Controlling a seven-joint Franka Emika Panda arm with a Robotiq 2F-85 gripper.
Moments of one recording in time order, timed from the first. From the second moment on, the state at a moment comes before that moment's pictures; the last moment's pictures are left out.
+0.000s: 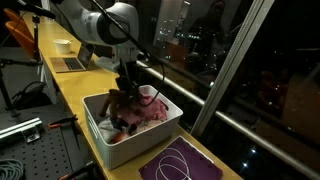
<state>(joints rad) 0.11 0.14 -0.03 -2.28 -0.33 2.44 0.15</state>
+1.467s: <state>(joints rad) 0.03 -0.28 0.07 -2.74 -0.33 2.63 0.16</state>
